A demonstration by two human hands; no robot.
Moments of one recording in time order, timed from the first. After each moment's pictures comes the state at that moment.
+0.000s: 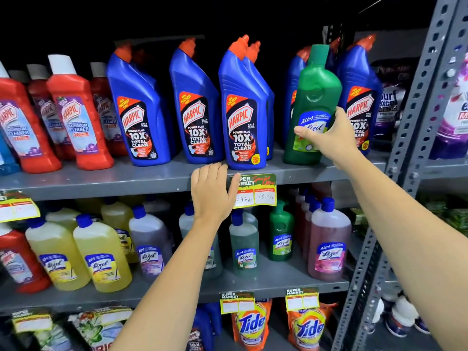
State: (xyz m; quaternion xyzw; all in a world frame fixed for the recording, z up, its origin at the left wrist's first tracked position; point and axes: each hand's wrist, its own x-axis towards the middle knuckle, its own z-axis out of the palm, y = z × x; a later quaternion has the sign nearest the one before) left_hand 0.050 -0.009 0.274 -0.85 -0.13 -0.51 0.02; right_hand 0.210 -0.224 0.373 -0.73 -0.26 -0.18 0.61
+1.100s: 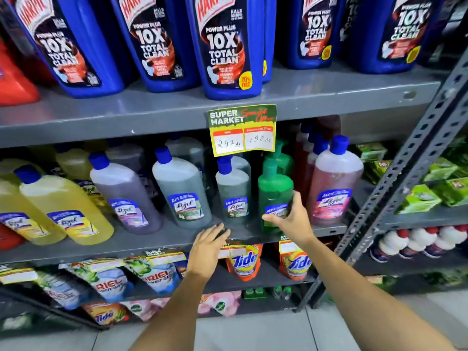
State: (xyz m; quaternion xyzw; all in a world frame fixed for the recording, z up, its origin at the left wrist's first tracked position) left_hand 0.015 0.008 -0.022 -0.99 -0.11 -0.07 -0.09; right_hand 0.172 -0.203 0.038 -0.79 -0.20 0.08 0.58
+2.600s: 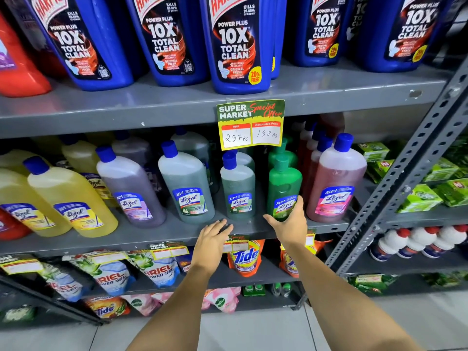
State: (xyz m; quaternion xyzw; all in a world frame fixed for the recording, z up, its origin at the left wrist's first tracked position) left_hand 0.014 0.002 -0.024 -0.98 -0.12 -0.11 -0.12; right_hand 0.148 -0.181 0.012 -0.84 -0.06 0.00 0.53
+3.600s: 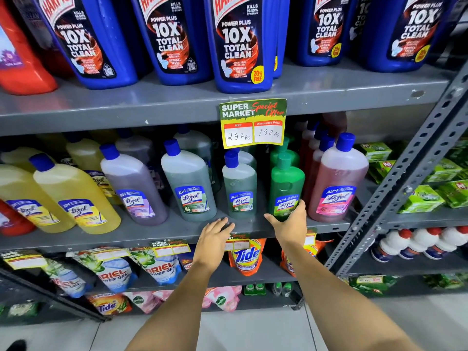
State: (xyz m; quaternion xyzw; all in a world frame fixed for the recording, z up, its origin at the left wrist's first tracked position) left_hand 0.013 -0.001 -0.020 -0.98 -0.12 -0.12 -0.12; right_hand 0.147 -0.175 0.009 -0.86 -0.01 0.02 0.52
